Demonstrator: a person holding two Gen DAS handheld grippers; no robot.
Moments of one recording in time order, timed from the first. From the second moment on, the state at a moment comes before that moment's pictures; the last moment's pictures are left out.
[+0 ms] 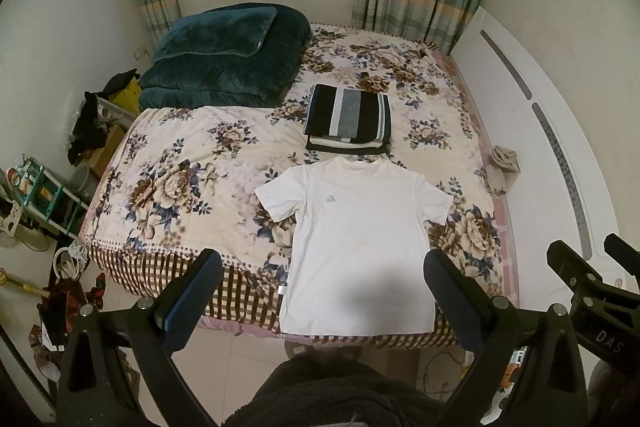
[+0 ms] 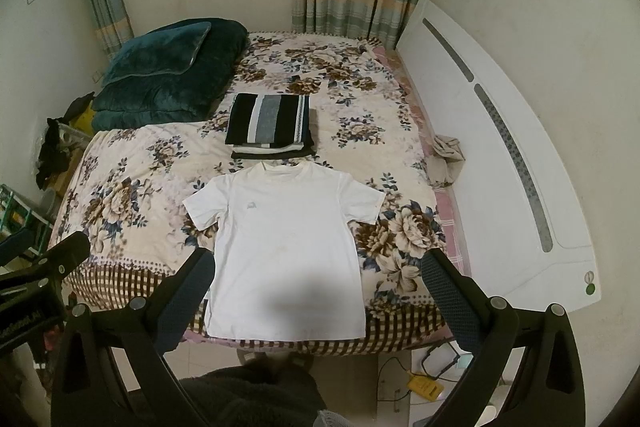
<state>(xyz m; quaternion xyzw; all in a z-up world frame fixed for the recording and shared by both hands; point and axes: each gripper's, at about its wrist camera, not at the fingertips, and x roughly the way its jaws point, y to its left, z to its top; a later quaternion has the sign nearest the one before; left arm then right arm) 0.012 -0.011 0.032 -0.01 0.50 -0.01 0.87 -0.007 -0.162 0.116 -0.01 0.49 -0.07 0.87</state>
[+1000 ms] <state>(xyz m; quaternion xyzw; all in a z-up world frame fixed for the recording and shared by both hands) 0.164 -0.023 -0.175 0.05 0.52 0.01 0.85 0.139 -0.273 -0.122 0.10 0.54 -0.20 0.81</state>
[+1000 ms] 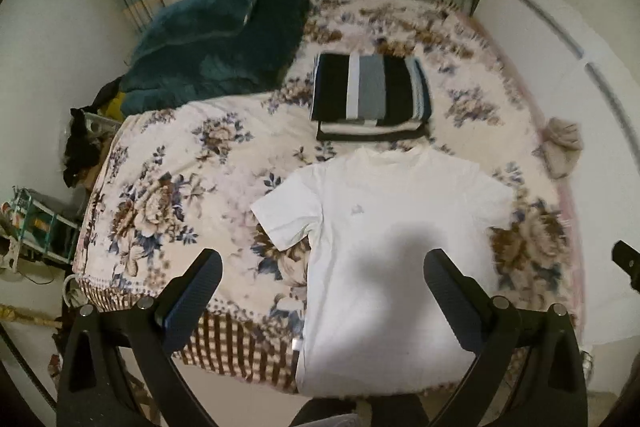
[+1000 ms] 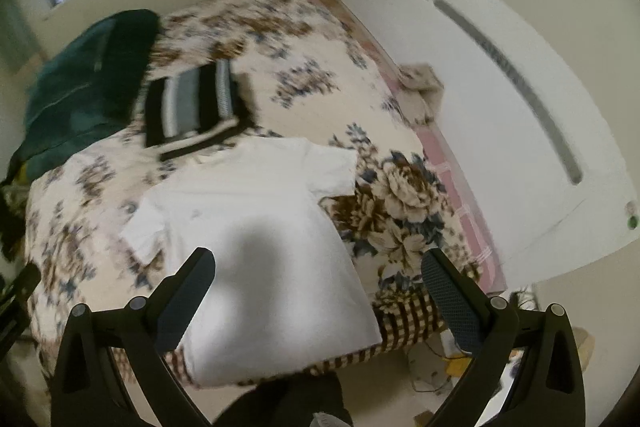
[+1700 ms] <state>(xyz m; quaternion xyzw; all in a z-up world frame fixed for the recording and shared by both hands) 0.317 -0.042 -0.492 -0.04 0.63 0.15 0.76 0.257 -0.514 -0.628 0.57 0.51 -0.27 0.59</state>
